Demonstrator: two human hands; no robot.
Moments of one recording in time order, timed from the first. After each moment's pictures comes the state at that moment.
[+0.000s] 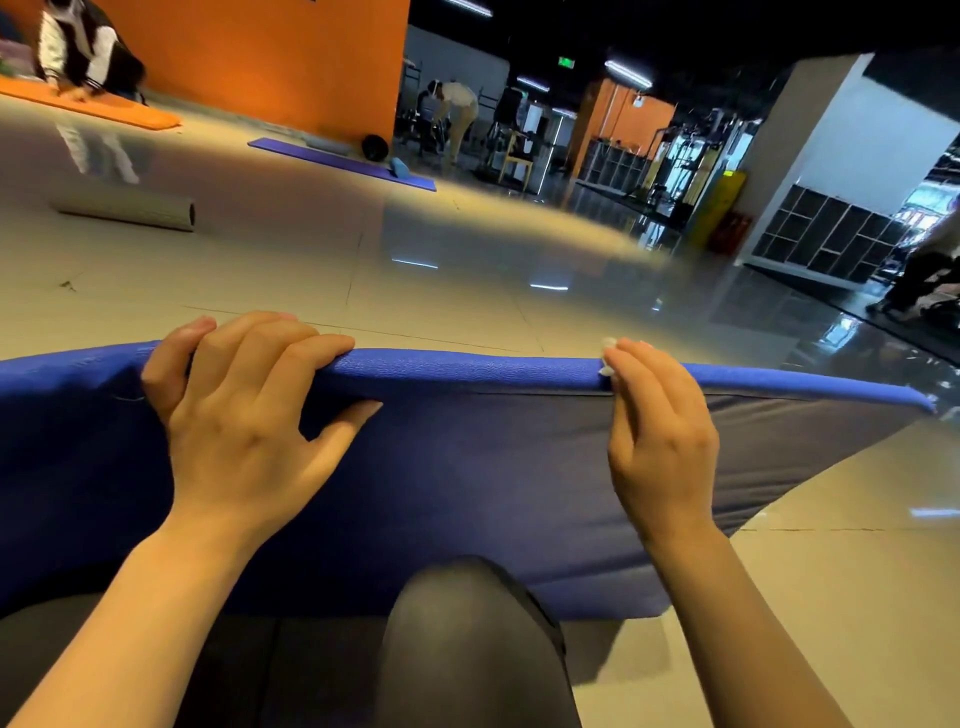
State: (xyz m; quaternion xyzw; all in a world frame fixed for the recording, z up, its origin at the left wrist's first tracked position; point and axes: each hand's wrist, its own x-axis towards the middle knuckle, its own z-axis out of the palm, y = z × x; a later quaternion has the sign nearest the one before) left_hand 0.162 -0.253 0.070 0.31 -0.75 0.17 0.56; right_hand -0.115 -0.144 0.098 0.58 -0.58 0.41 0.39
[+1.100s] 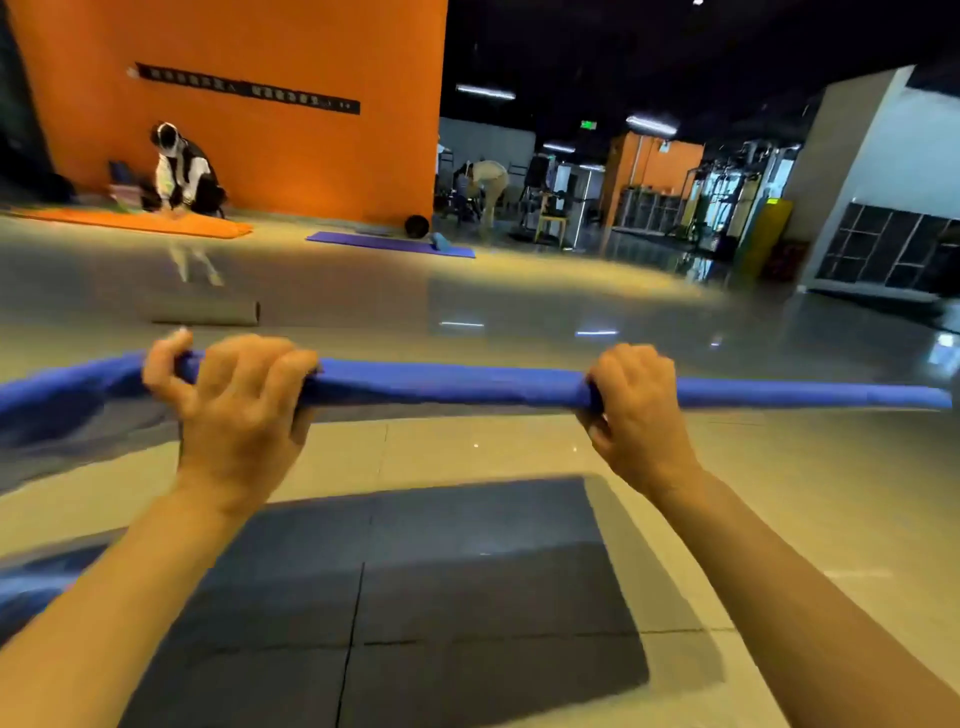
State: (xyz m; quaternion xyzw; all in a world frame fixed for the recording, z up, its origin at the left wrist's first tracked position) left_hand 0.180 -0.387 0.113 0.30 -0.69 0.36 0.55; right_hand -0.155 -0.285 0.142 0.68 -0.51 0.33 0.41
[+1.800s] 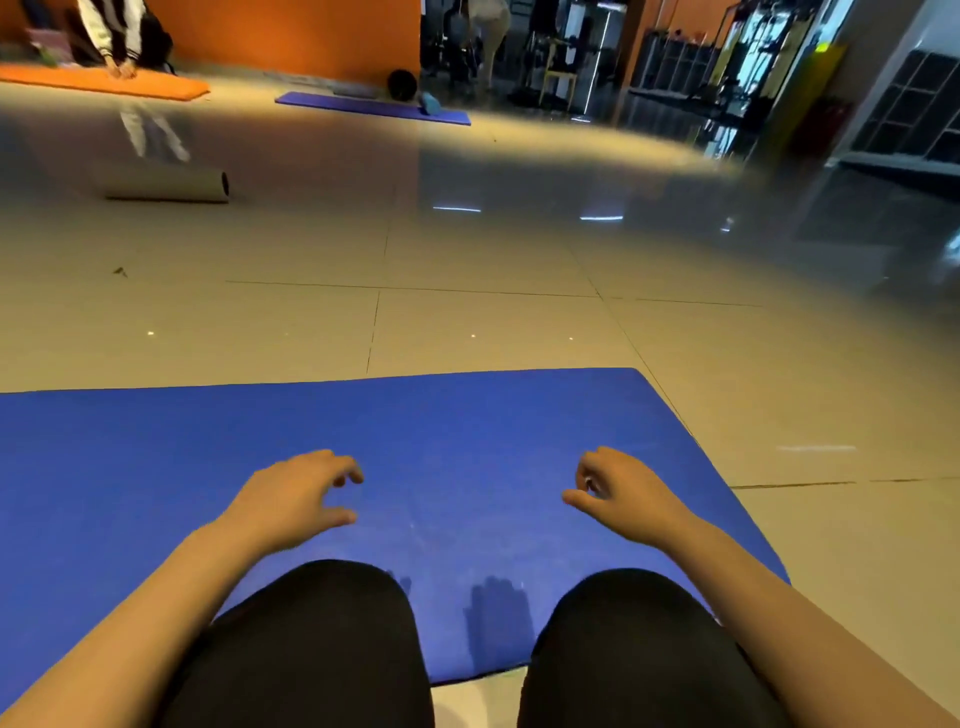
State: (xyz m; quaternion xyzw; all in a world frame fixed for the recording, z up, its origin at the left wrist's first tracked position) left_hand 0.158 -0.342 -0.042 0.45 -0.88 -0.12 -0.04; right_hand -0.181 -0.206 -0.045 0.65 -0.74 0.11 -0.13
